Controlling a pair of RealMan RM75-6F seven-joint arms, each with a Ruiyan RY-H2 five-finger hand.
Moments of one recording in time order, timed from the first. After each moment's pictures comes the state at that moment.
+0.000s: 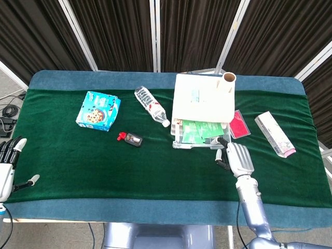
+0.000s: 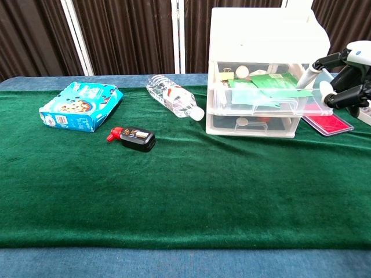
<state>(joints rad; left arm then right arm) -0.09 -1.20 -0.06 -1.51 1.52 1.55 -0.07 0.48 -1.40 0.24 -2.00 -0.95 1.33 -0.36</state>
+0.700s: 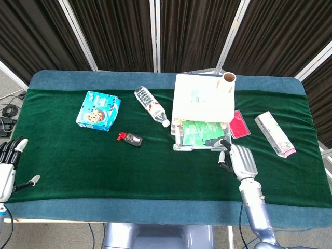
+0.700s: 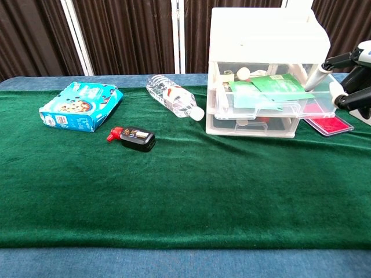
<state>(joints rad) -0.09 -1.20 -0.06 -1.51 1.53 1.55 -0.07 0.46 -1.37 0.22 -2.03 -0.97 1.34 -0.35</state>
